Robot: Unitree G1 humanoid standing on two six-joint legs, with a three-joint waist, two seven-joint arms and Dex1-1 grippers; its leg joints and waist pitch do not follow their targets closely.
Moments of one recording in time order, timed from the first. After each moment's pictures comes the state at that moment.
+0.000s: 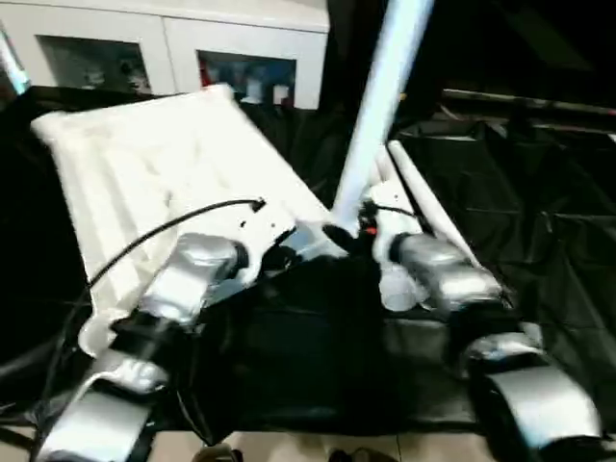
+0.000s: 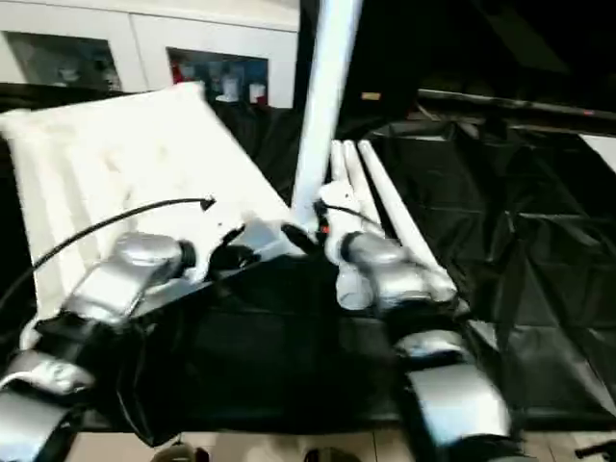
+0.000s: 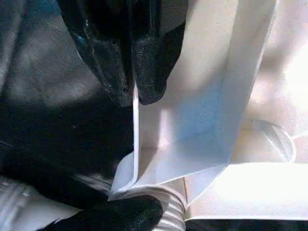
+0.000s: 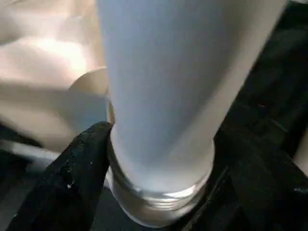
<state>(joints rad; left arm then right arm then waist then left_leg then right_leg) -0.60 0.33 -0.26 0.44 0.05 0.41 -0.91 -0.73 -0.17 0.07 0.88 0.05 0.08 0.69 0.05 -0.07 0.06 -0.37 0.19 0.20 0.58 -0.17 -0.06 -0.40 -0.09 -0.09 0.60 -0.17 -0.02</state>
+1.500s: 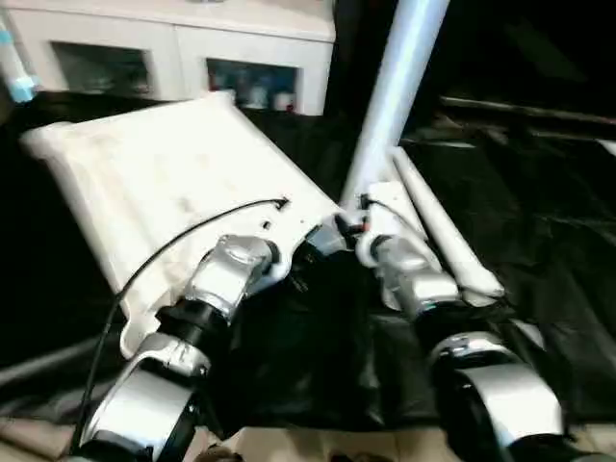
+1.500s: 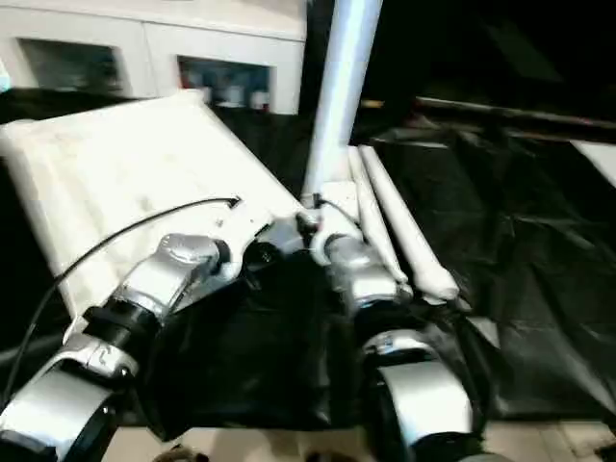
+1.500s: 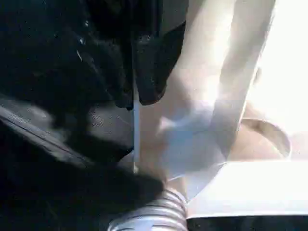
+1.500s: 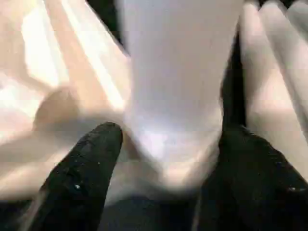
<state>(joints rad) -0.71 0.14 -0.23 0.67 0.11 0.43 -0.56 -0.78 0.09 -0.09 1.03 0.09 0.09 0.16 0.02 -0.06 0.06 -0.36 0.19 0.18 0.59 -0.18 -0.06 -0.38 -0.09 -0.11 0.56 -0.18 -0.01</state>
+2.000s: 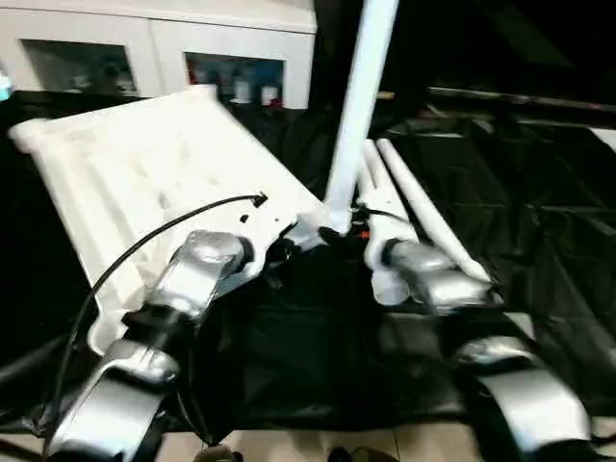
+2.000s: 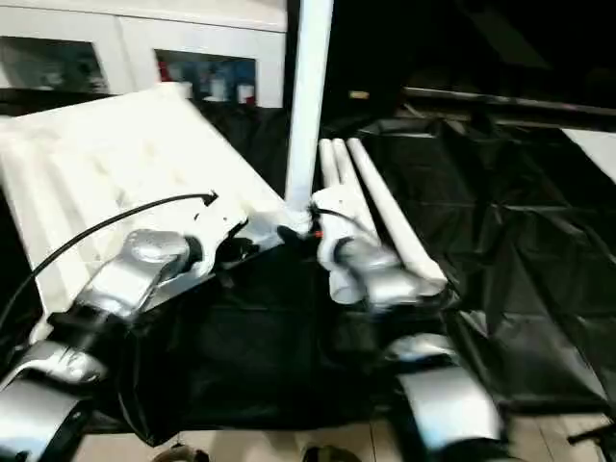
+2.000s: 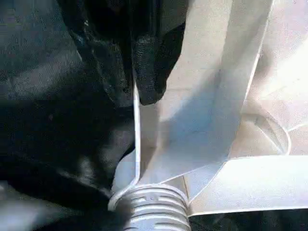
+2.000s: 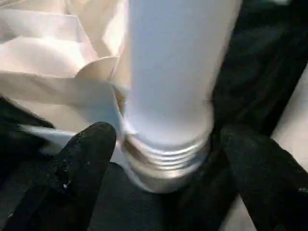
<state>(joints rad) -0.62 0.33 -0.25 0.53 0.08 0.32 -0.84 -0.70 -0.19 0.06 0.82 0.05 0.09 0.68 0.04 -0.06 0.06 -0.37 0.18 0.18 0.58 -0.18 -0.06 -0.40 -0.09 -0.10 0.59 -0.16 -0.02</state>
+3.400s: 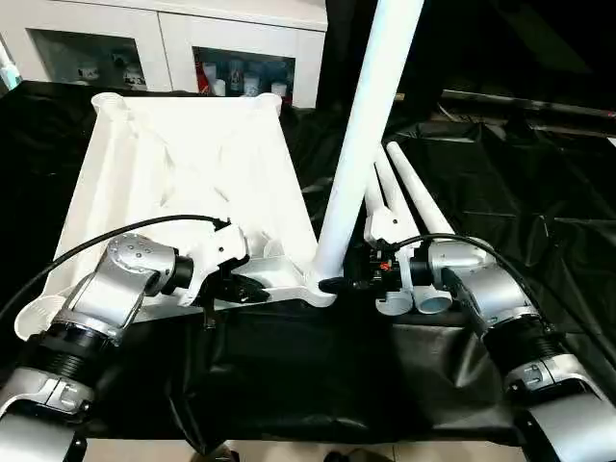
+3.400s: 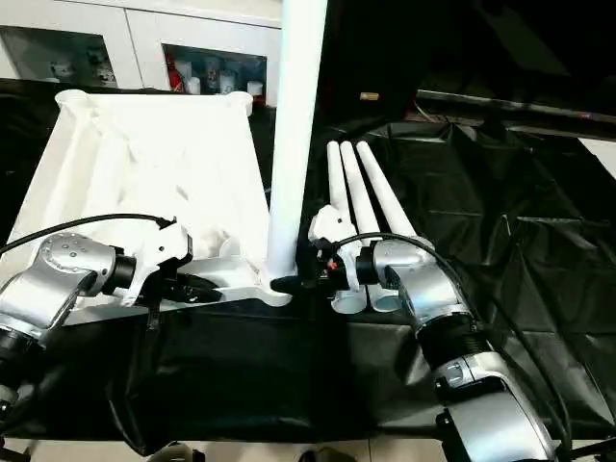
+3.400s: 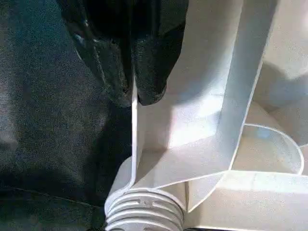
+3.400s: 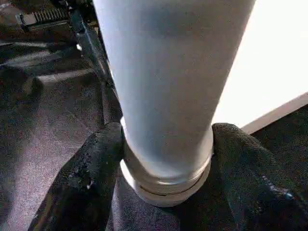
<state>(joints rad) -0.51 0.57 -0.28 0.37 -0.04 0.29 -1.27 -0.61 -0.29 0.22 0.61 0.10 0.12 1.18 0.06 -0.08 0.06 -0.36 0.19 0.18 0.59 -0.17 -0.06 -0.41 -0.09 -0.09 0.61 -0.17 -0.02</state>
